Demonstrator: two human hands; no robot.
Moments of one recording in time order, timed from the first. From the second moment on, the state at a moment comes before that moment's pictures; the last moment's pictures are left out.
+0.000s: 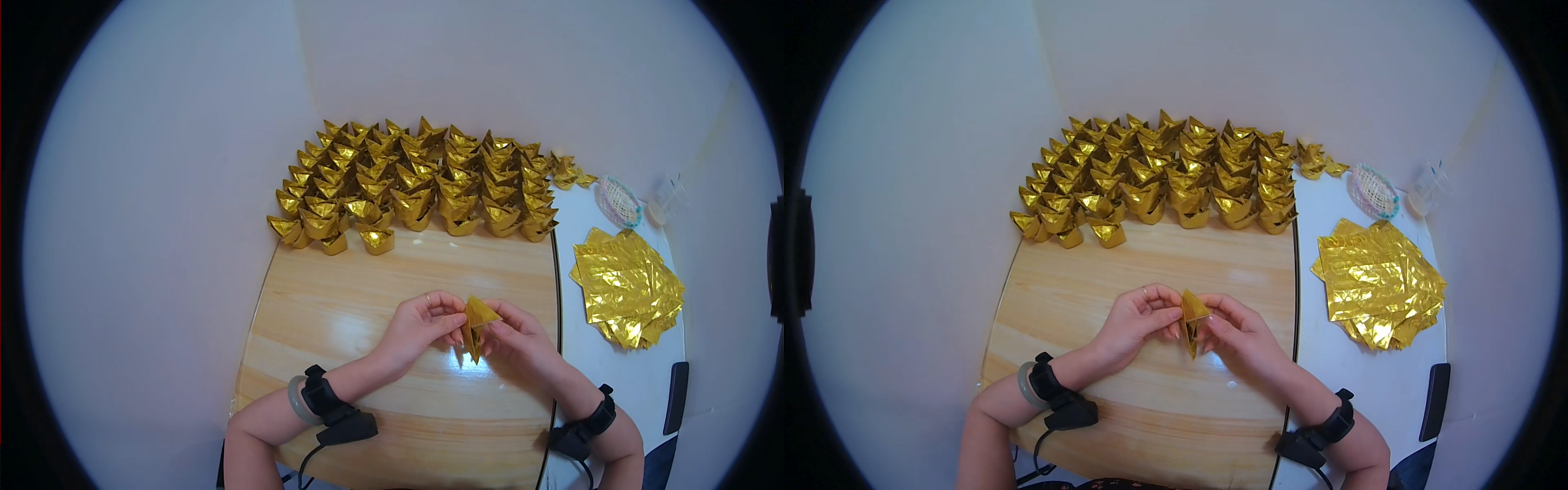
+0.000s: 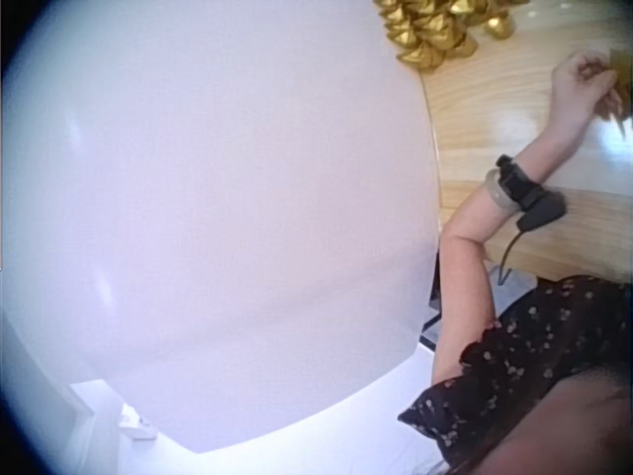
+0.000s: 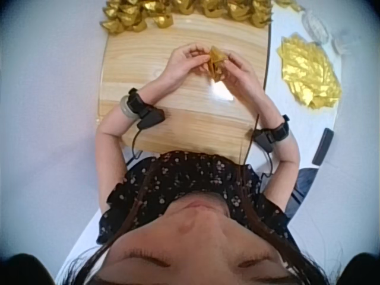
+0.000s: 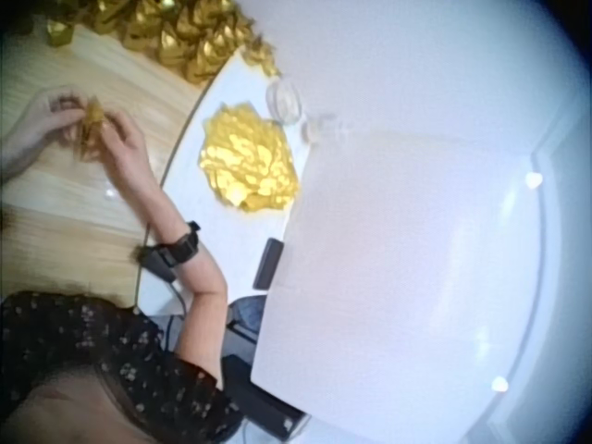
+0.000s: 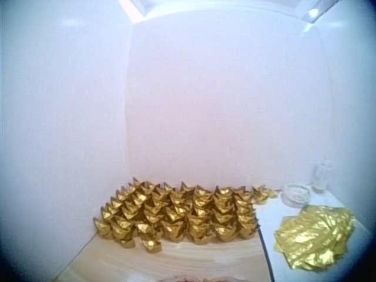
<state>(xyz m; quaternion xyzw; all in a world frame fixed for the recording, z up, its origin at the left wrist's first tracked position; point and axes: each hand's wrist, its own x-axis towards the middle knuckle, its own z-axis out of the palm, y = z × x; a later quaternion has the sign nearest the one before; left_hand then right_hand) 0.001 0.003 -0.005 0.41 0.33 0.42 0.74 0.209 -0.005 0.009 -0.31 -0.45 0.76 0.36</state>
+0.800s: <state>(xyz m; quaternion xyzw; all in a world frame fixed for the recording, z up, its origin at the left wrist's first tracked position) 0.002 0.000 -0.010 0.26 0.20 0.39 0.86 0.210 -0.004 0.010 -0.30 -0.32 0.82 0.37</state>
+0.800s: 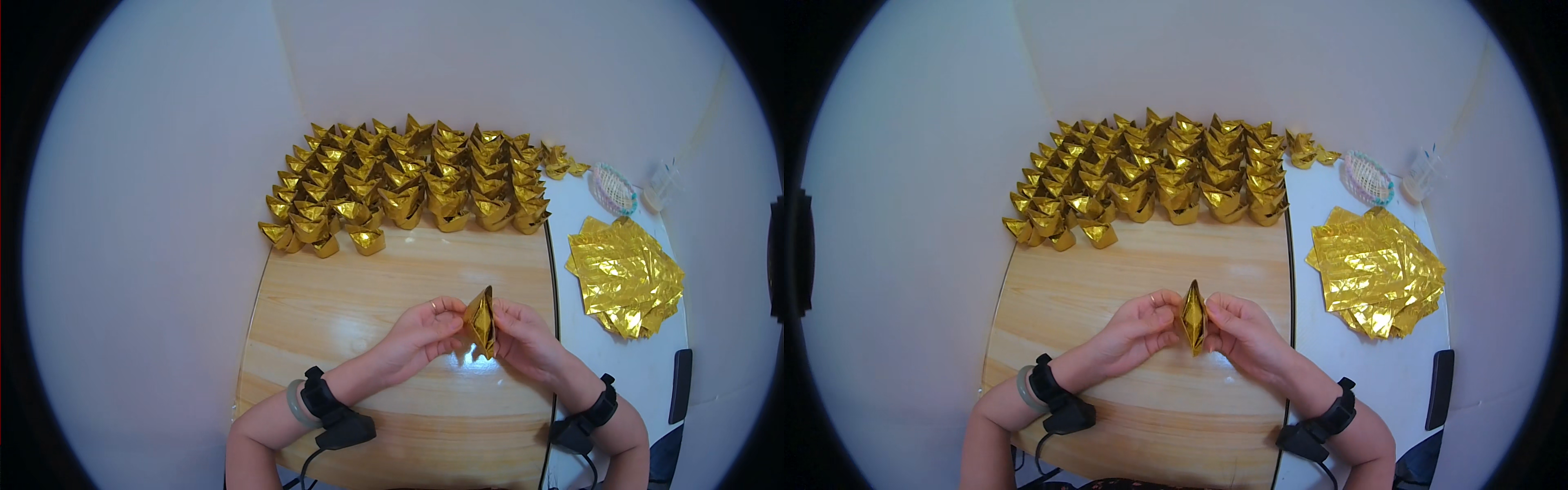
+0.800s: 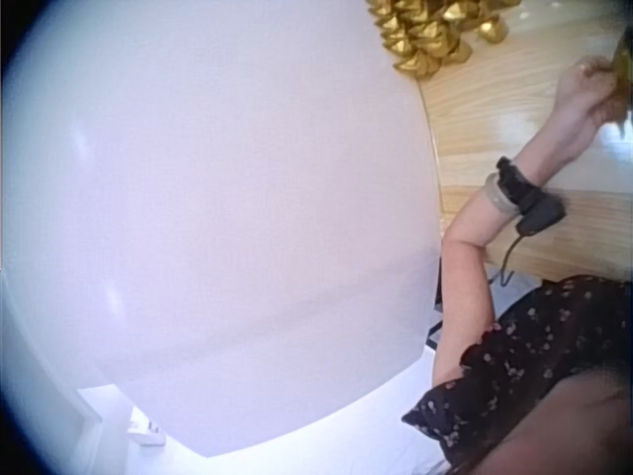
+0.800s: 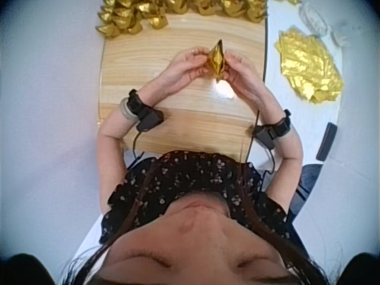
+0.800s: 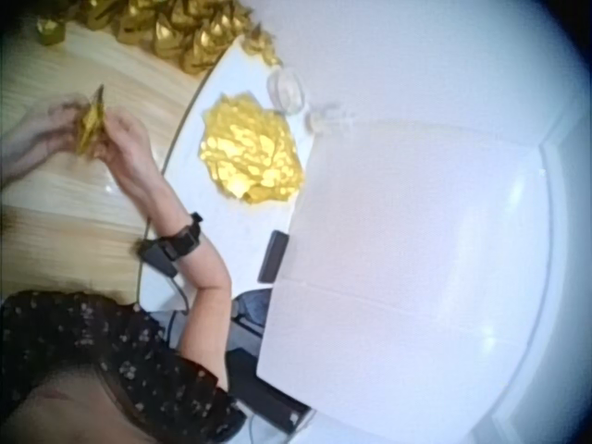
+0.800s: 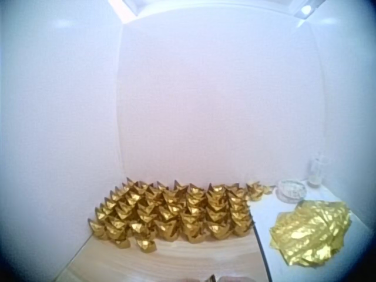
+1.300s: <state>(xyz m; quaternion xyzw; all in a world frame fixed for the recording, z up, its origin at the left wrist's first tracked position) -0.002 -0.001 -0.008 0.28 0.20 0.39 0.85 0.213 -0.001 0.011 -0.32 -0.26 0.81 0.42</state>
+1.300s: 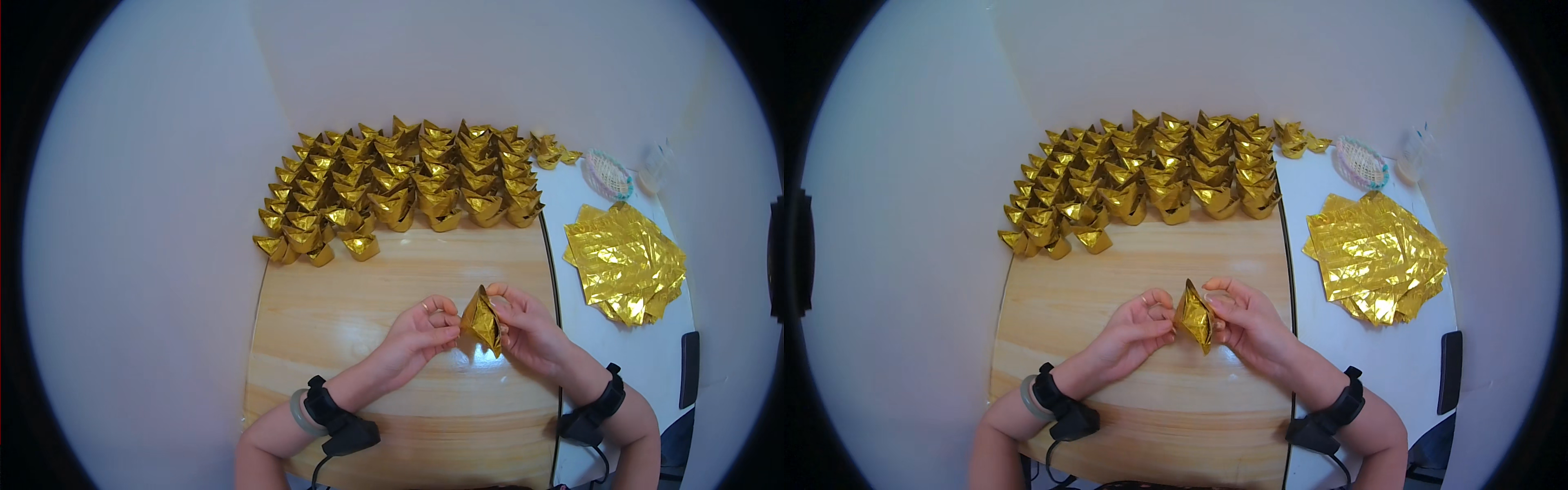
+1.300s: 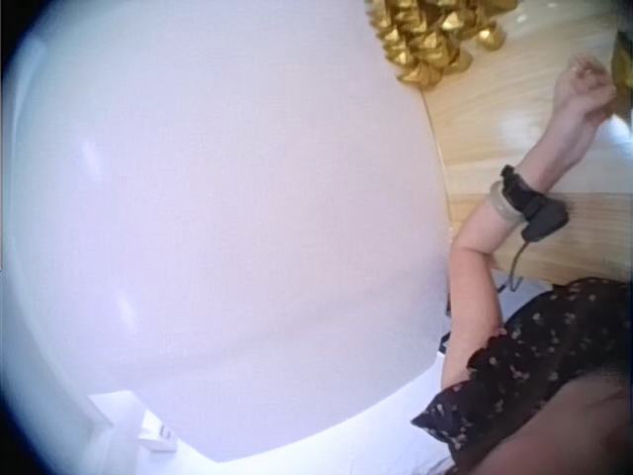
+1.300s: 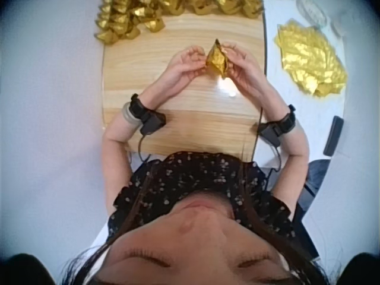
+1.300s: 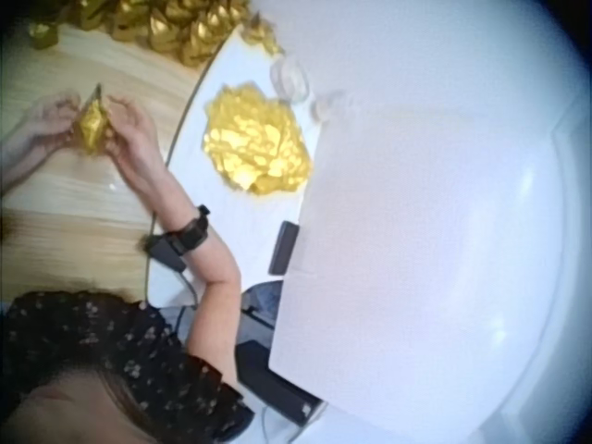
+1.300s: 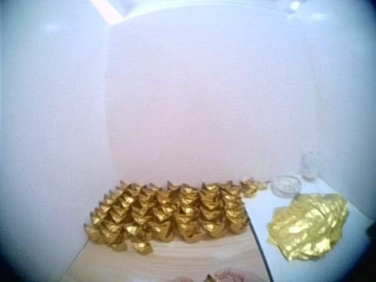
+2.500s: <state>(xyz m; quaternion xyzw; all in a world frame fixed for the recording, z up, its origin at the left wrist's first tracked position) 0.014 -0.013 -0.004 0.47 0.36 0.41 0.69 0.214 -0.003 0.005 -0.37 -0.39 0.78 0.33</state>
